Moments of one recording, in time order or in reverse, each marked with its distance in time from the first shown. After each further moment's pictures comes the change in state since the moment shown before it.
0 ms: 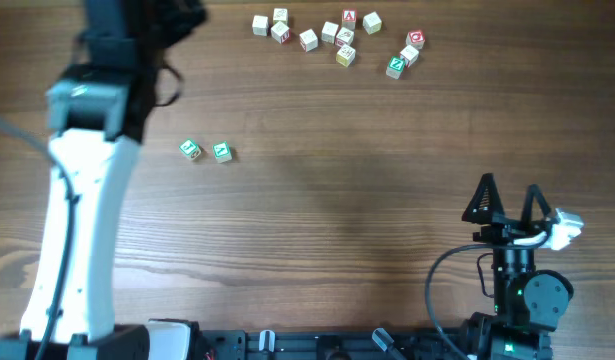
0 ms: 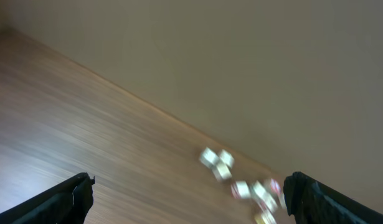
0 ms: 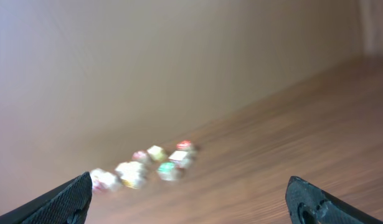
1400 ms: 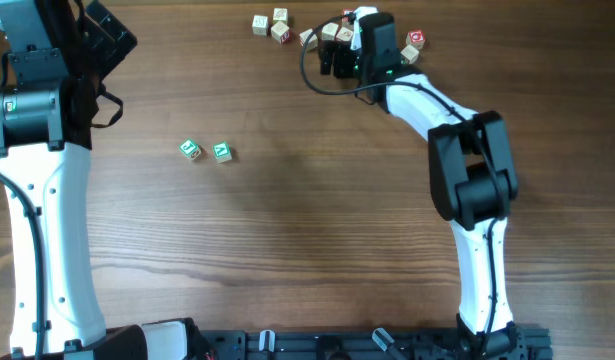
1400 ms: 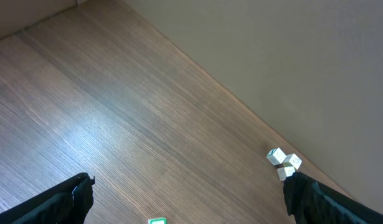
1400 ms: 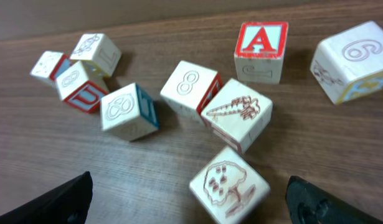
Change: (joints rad) left arm 0.208 -0.025 0.000 -0.221 0.000 -0.039; right arm 0.555 2.390 1.735 -0.055 0.055 -0.245
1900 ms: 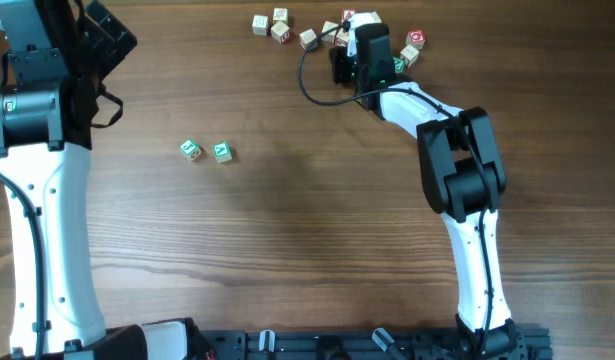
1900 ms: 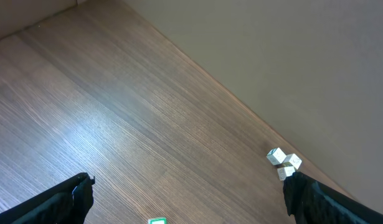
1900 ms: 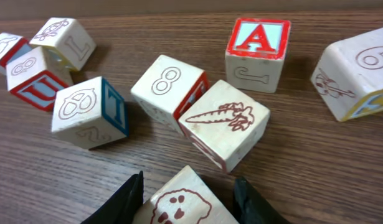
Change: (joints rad) left arm 0.000 0.000 0.000 0.000 0.000 0.000; right arm 0.005 0.084 0.009 0.111 0.036 -0.097
